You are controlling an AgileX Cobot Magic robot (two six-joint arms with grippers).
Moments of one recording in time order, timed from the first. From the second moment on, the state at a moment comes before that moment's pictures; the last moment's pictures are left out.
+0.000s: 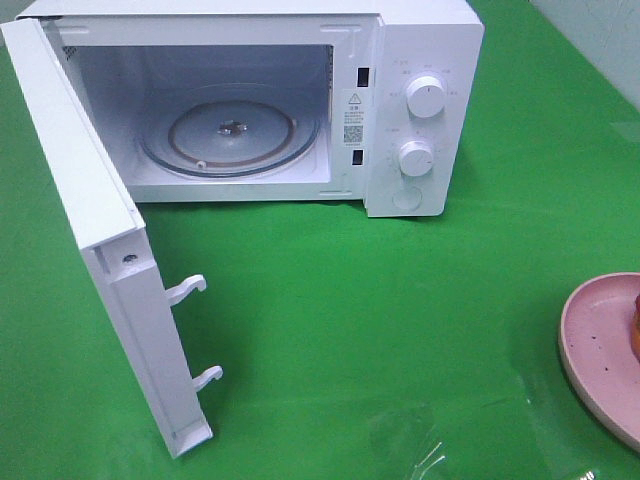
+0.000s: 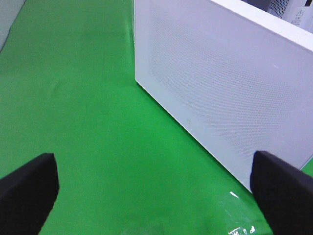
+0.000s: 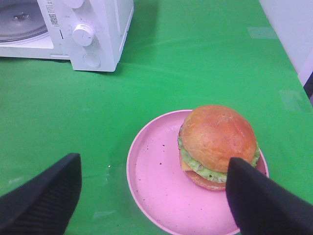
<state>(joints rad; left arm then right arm) -0.04 0.00 -0.52 -0.14 1.04 0.08 0.09 0.00 -0.51 -0.05 1.02 0.06</state>
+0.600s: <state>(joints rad) -0.04 0.00 -0.52 -0.14 1.04 0.08 0.09 0.00 -0.51 -0.05 1.02 0.06</state>
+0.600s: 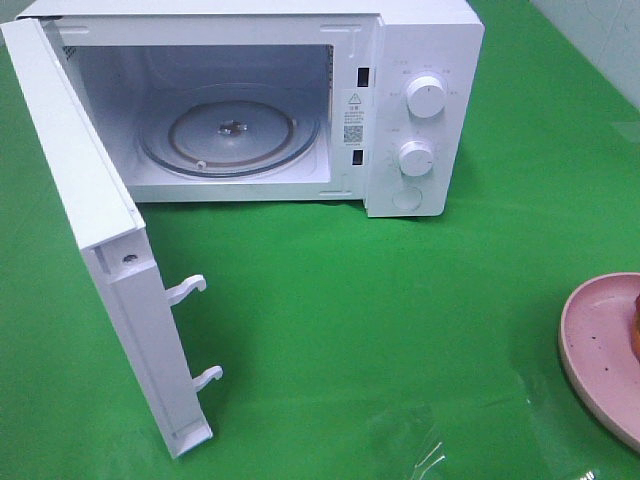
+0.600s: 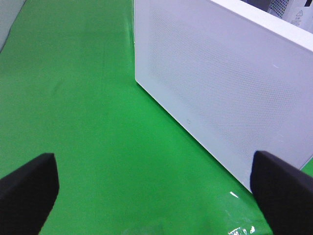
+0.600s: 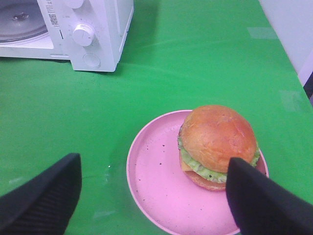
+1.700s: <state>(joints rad) -0.04 0.12 -0.55 -0.07 0.90 0.08 0.09 0.00 -0.51 -0.05 1.02 0.06</state>
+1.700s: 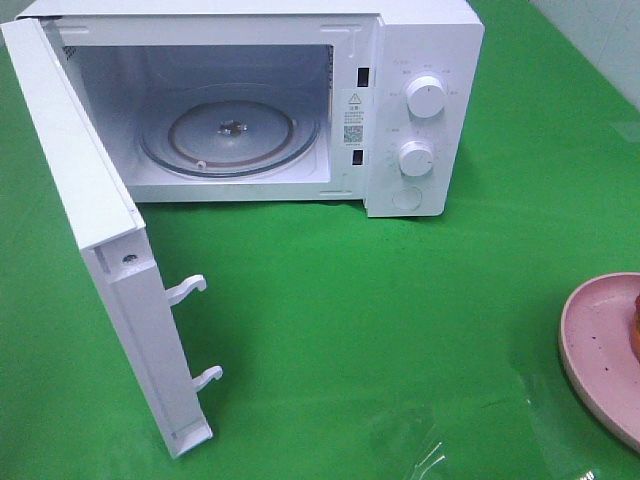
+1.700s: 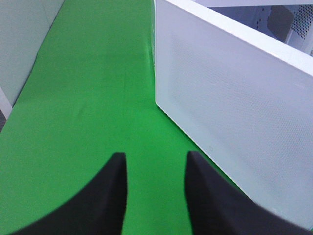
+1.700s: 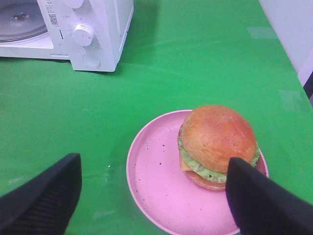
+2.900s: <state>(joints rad) -0.04 0.75 -0.16 -0.07 -0.42 0.09 0.09 0.00 -0.51 -0.05 1.02 0.06</state>
